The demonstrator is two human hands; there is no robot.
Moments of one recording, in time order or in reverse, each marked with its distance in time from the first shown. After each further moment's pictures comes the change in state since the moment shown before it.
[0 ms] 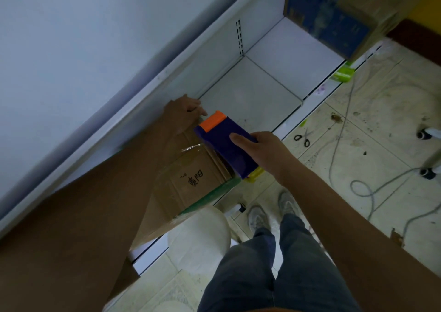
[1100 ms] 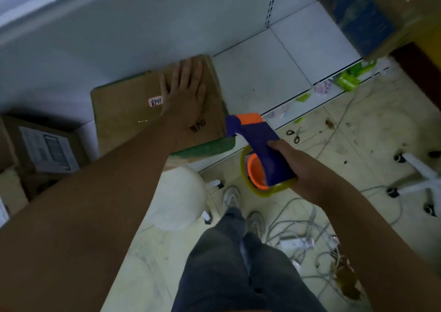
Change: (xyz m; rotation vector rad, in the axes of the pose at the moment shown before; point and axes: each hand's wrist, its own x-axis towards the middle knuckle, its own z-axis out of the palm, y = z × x) left_hand -0.105 -0.019 0.078 0.377 0.355 -0.172; right_hand -0.103 0.049 -0.016 0.297 -0.146 0.387
